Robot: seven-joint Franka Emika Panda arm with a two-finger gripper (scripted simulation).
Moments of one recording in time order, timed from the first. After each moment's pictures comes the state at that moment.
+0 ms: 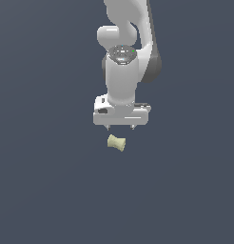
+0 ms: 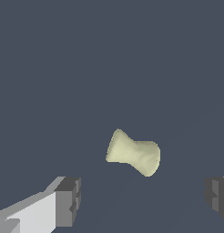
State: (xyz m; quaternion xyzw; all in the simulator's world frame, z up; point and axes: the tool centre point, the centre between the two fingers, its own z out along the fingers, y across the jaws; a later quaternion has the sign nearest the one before) arm 0.005 0.014 0.195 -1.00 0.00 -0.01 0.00
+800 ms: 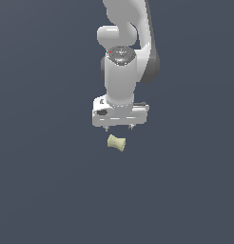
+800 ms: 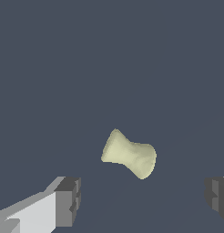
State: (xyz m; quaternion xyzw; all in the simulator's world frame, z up) arm 0.006 0.009 0.193 -1.00 -0.04 -0.01 0.00
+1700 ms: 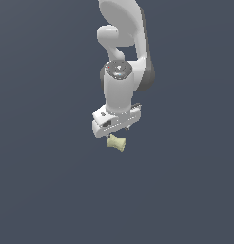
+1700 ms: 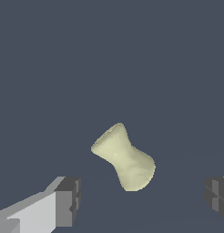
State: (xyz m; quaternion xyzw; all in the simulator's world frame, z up) arm 0.001 0.003 0.158 -0.97 -0.25 -0.01 -0.01
